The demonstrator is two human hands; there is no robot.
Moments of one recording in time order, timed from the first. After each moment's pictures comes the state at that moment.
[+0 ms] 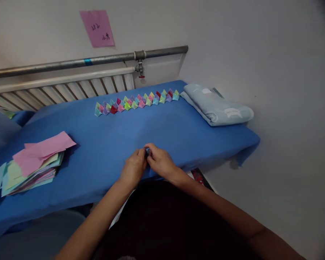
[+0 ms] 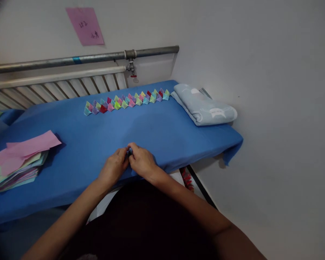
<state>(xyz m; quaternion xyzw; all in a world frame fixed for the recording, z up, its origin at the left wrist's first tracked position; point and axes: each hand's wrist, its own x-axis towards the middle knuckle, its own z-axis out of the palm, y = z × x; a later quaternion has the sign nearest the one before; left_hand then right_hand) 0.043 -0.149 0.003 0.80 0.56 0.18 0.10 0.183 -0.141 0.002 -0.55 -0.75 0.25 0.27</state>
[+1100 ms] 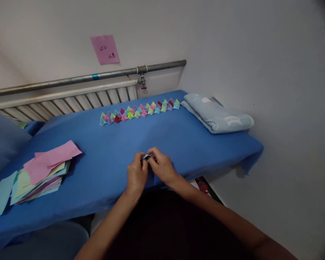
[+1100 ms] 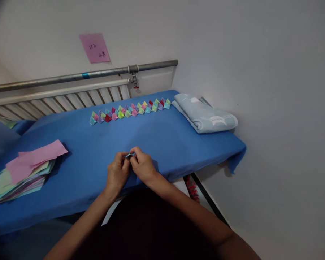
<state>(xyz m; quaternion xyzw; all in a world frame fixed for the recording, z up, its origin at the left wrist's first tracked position) 0.061 -0.151 0.012 0.64 0.64 0.39 0.19 0.176 -0.136 0.003 -0.52 -0.66 0.30 0.45</state>
